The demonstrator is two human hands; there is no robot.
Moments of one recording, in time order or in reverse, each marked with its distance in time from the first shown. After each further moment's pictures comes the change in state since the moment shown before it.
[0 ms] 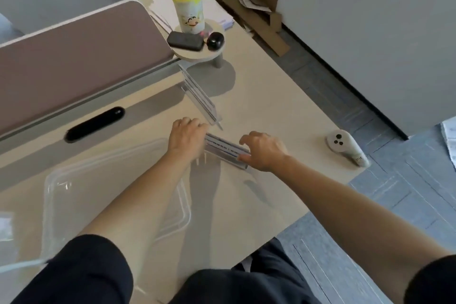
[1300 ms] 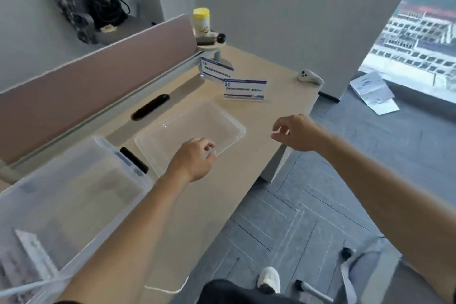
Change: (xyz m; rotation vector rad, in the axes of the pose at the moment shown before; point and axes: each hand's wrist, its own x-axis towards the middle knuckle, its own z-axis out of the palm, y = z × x) left_hand -0.450 -0.202 -0.015 -0.623 0.072 0.308; right_hand -0.337 -0.358 0.089 0.241 0.352 0.391
